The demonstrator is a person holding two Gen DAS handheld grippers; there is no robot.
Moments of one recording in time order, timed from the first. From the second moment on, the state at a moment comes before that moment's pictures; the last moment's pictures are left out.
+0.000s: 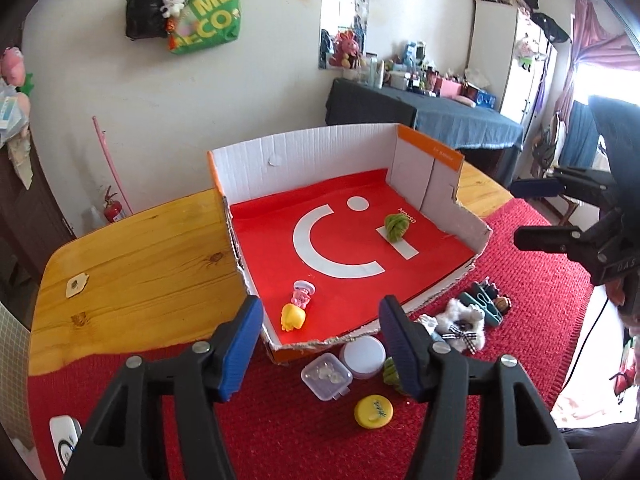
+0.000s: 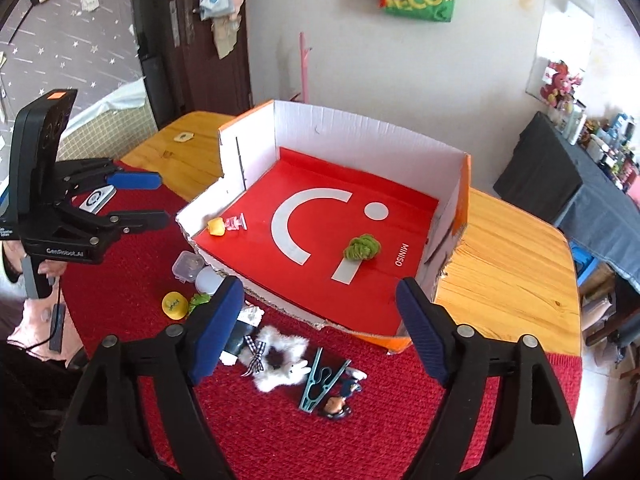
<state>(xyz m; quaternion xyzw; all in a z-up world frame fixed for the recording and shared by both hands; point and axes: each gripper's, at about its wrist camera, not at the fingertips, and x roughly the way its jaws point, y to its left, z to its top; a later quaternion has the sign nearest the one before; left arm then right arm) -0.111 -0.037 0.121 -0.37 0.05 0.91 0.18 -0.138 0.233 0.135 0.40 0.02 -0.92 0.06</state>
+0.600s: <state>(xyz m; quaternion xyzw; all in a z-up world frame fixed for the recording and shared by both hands) -0.062 -0.041 0.098 -0.31 0.00 0.95 0.11 -0.083 0.211 0.102 0.28 -0.02 -0.96 -0.07</state>
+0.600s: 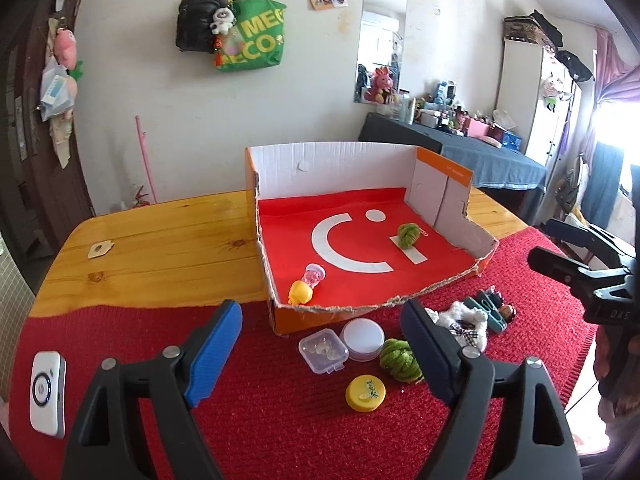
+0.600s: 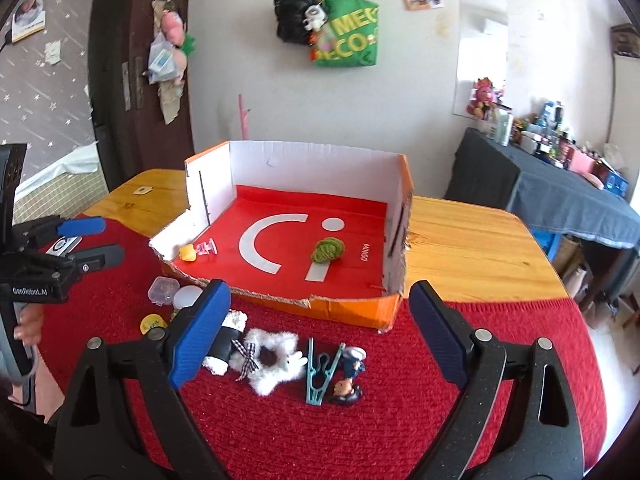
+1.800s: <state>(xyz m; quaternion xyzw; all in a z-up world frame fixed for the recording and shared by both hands) -0.054 -0.034 0.032 -0.38 -0.06 0.92 0.08 -0.066 0.229 0.033 0.32 -0.07 -0.93 -0.14</state>
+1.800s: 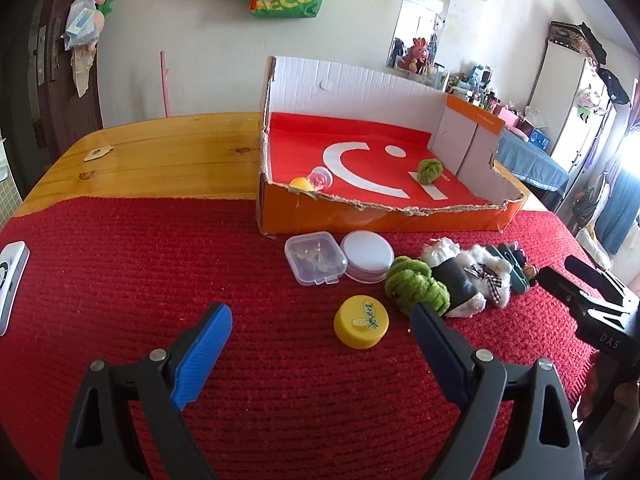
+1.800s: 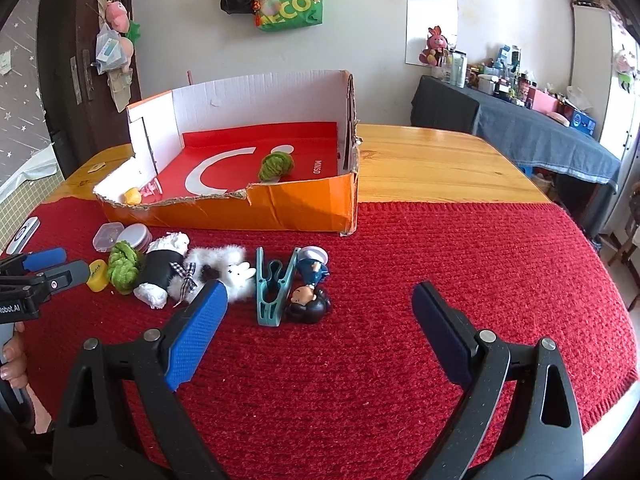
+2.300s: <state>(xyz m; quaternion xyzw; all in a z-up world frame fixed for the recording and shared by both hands) -0.062 -0.026 0.025 -0.42 -0.03 0.90 0.09 -0.086 0.252 0.027 0.39 -0.08 -0.91 -0.15</state>
